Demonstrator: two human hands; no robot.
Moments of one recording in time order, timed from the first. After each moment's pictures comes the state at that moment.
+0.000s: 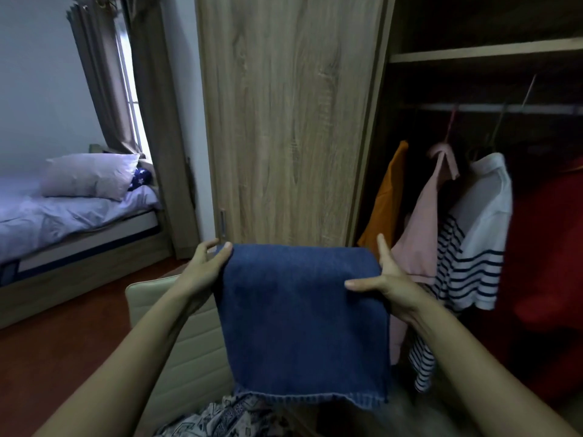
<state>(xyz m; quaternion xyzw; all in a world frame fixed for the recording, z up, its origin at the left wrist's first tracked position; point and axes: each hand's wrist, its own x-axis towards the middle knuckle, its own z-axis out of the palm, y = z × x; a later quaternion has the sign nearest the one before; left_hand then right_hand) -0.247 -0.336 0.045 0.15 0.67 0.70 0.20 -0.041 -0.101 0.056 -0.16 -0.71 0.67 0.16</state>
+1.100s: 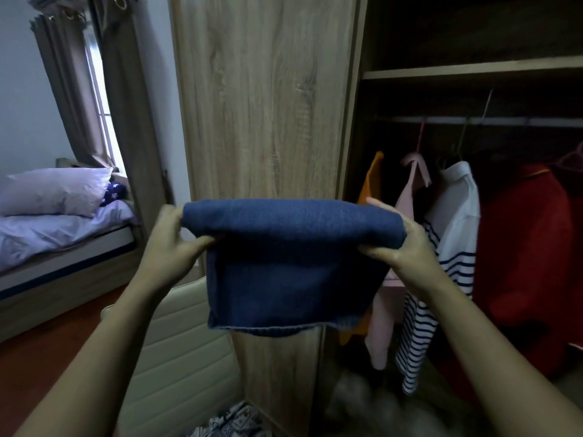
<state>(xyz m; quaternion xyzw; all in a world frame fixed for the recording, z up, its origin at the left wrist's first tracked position) -0.255 -0.359 0.106 0.42 0.68 0.59 -0.09 -0.012 -0.100 0.116 -0.06 -0.81 0.45 0.39</state>
